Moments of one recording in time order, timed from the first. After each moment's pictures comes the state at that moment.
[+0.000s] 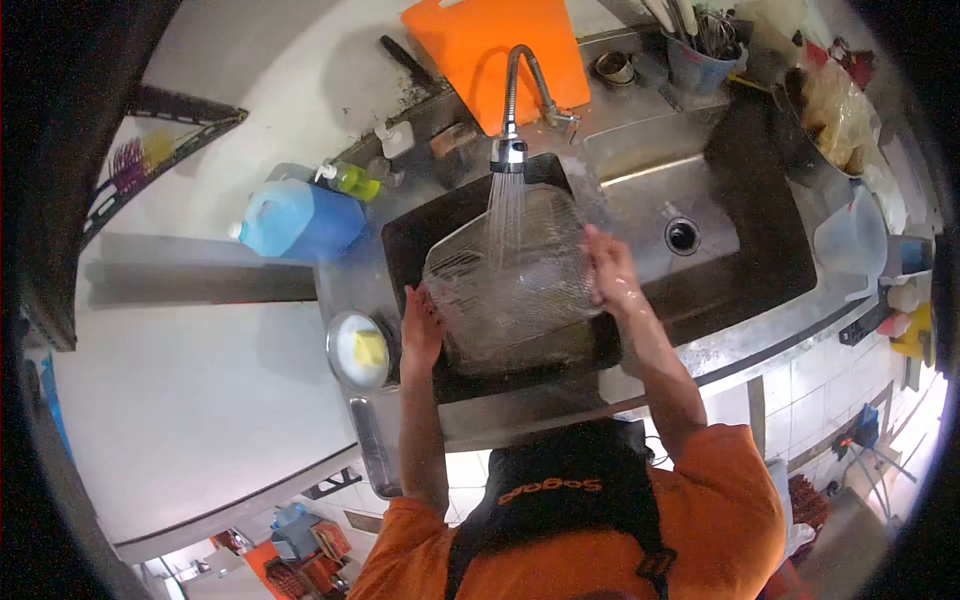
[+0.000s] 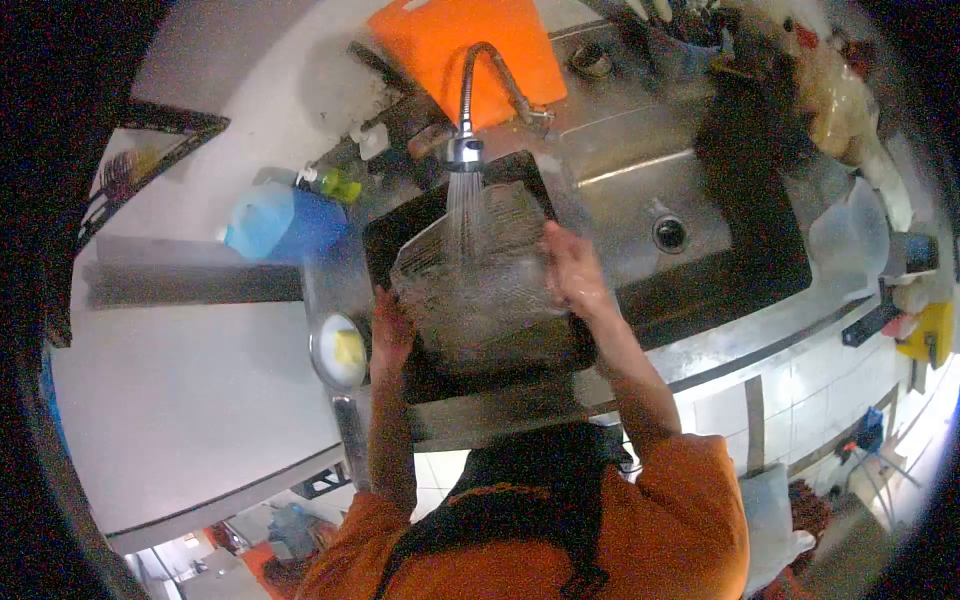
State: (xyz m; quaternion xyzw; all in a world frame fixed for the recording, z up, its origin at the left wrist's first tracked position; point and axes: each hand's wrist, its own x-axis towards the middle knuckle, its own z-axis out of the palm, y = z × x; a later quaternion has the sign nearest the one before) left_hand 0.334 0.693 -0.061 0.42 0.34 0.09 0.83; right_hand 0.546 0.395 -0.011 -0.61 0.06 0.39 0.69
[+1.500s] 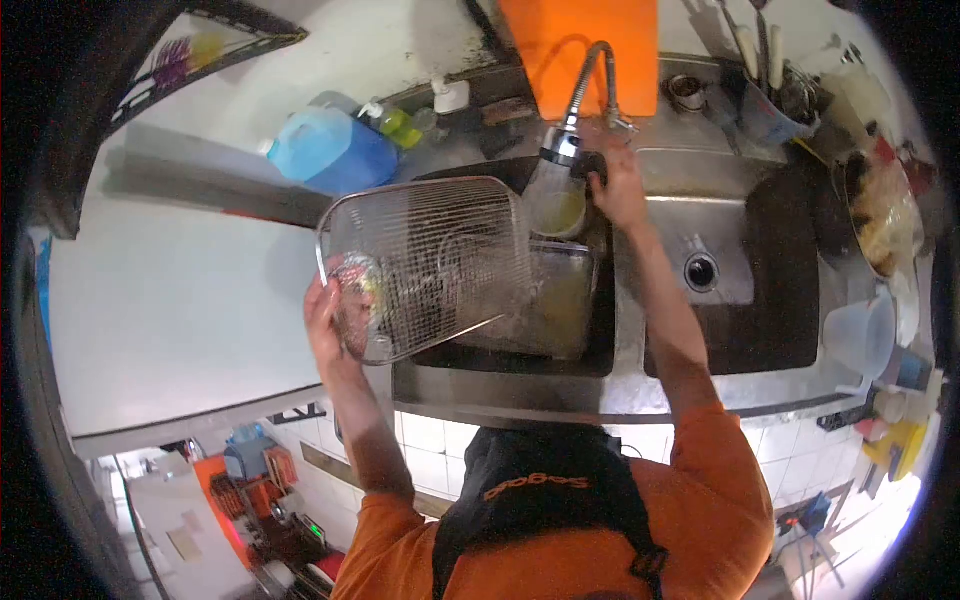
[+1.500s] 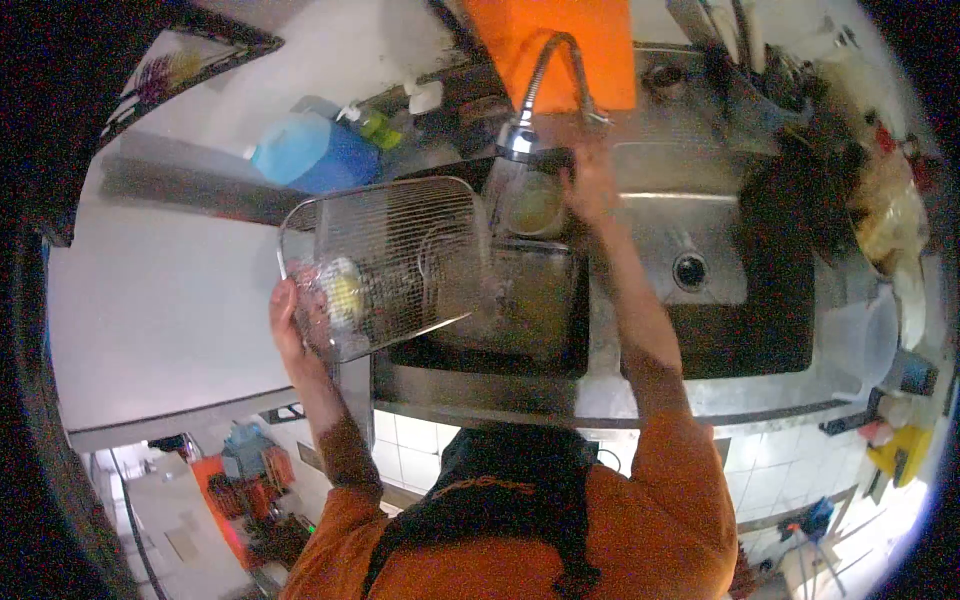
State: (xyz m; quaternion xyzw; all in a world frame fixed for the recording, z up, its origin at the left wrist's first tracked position) left_hand 0.298 0.647 0.136 0.55 0.33 0.35 0.68; right_hand 0.682 0.492 -0.102 -0.80 -0.39 -0.12 0.43
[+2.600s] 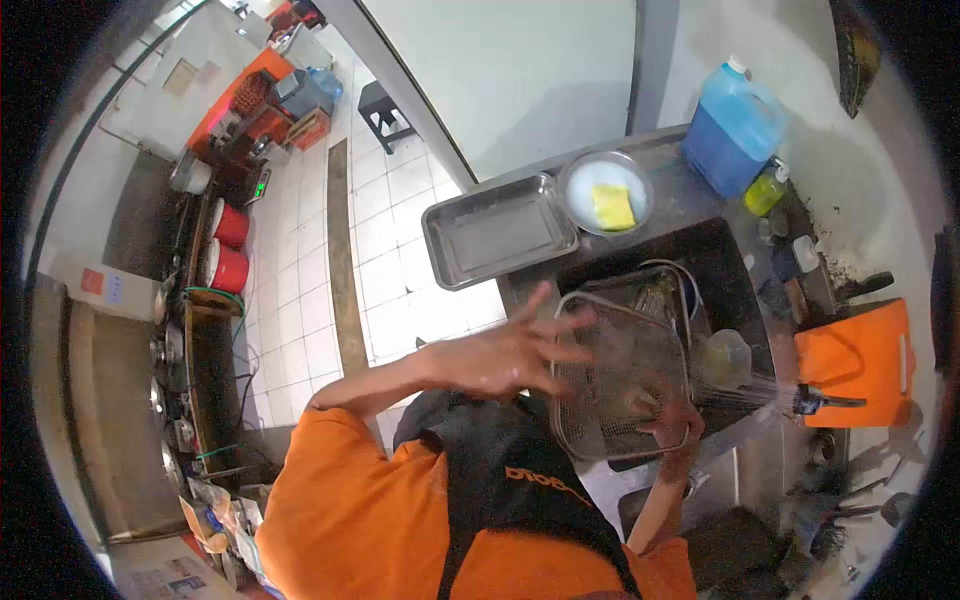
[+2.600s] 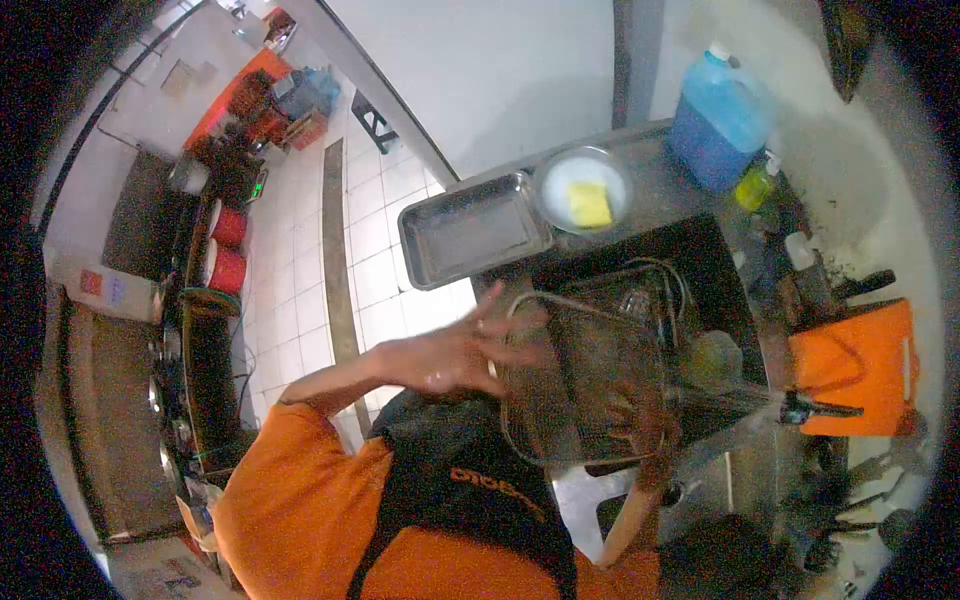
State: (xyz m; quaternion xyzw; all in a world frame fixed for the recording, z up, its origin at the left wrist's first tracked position) left_hand 0.137 0.509 0.144 0.94 0.23 0.10 0.25; right_hand 0.500 0.470 -0.046 -0.22 -0.22 0.86 0.41
